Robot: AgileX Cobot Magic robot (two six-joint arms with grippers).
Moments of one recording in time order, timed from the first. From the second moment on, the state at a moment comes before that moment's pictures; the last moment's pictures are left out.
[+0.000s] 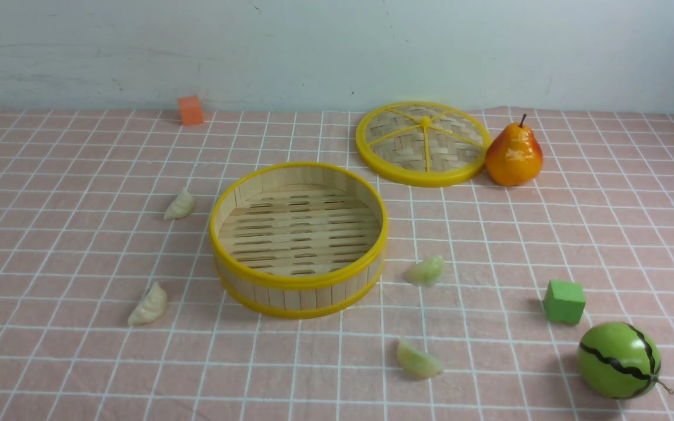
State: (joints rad) right arm 0.09 -0.01 0.03 0.02 -0.43 0.13; left arm -0.10 -0.01 0.03 -0.10 -0.30 -0.05
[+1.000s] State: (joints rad) right arm 0.16 0.94 -0.60 0.09 0.58 -0.04; left arm -0.10 1.06 -0.83 0.07 0.29 -0.43
